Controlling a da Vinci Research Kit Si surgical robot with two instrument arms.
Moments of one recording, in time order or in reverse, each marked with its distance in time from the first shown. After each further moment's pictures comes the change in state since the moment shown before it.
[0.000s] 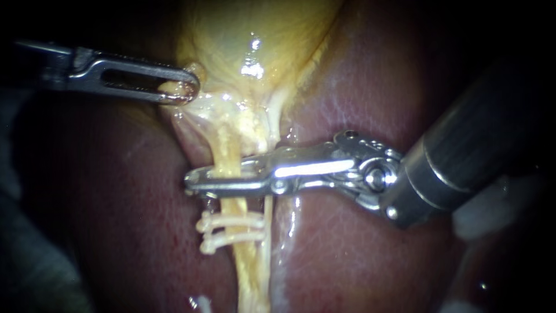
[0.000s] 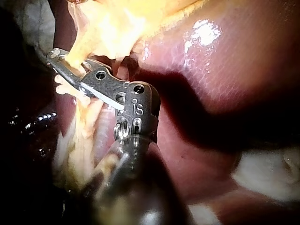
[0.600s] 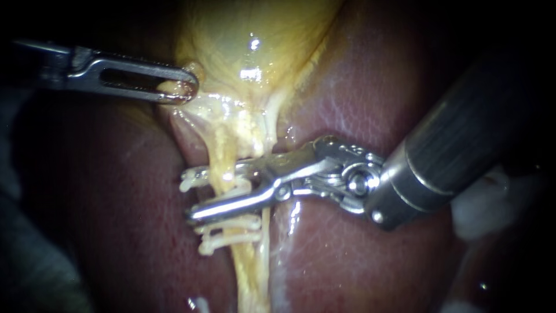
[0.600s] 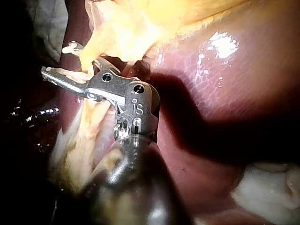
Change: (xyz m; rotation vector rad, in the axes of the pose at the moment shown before) right arm 0.000 0.001 0.002 0.030 -0.018 -0.049; left arm 0.000 0.000 0.000 0.000 0.000 0.000
